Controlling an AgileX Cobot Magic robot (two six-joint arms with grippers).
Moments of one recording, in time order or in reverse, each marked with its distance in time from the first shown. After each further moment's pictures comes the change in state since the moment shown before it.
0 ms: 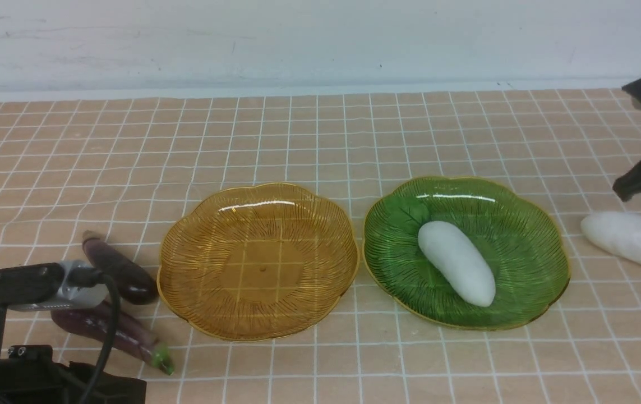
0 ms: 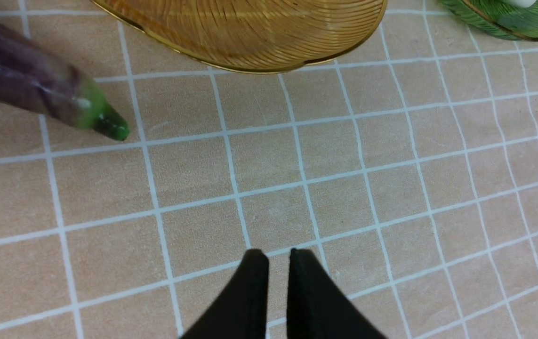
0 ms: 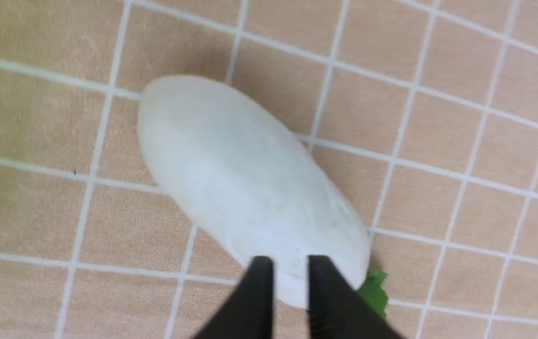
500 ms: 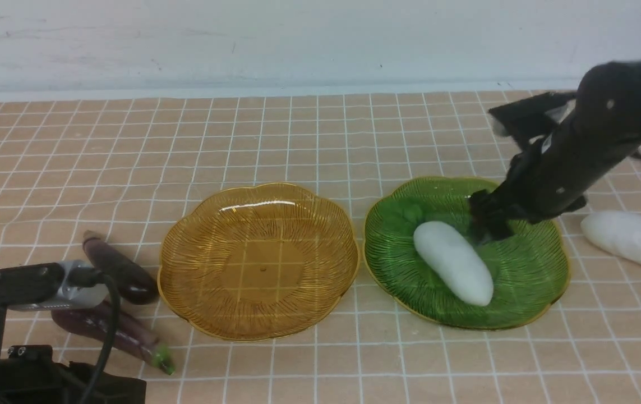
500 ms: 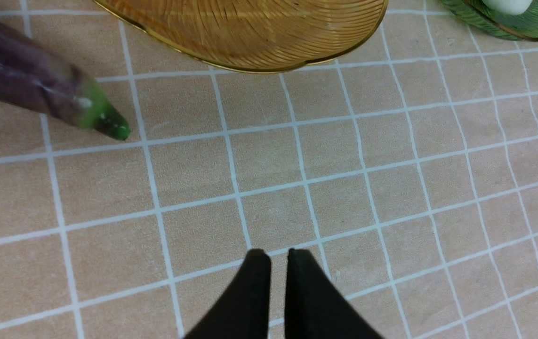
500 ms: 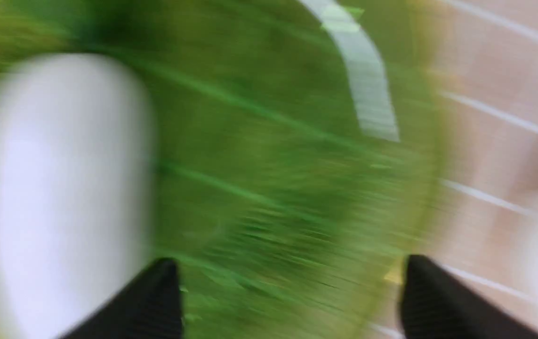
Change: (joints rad) right arm 0.215 -0.046 0.059 0.252 -0.082 0.040; left arm 0.000 0.000 0.000 0.000 0.000 0.000
